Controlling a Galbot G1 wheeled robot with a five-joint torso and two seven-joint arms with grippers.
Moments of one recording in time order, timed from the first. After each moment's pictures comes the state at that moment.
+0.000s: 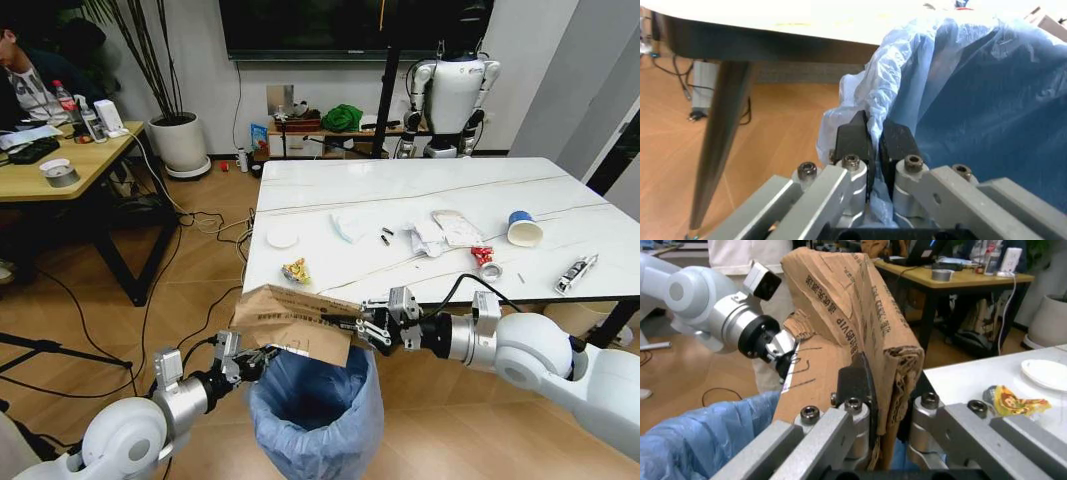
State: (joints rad) left arm 1.49 -0.61 -0.32 -2.17 -1.22 0.24 0.01; right arm -0.69 0.44 -0.28 2.10 0.94 0.02 -0.50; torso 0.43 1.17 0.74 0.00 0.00
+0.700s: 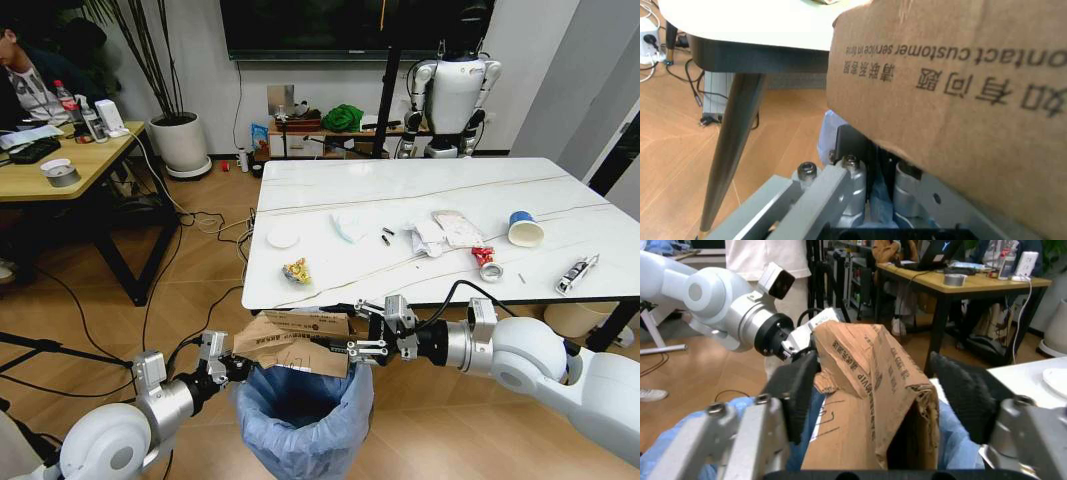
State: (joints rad) left arm 1.55 -0.61 -0.38 -2.19 -1.22 0.24 0.01; right arm -0.69 0.45 -0.29 2.11 0.95 0.02 -0.52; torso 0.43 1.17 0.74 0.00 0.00
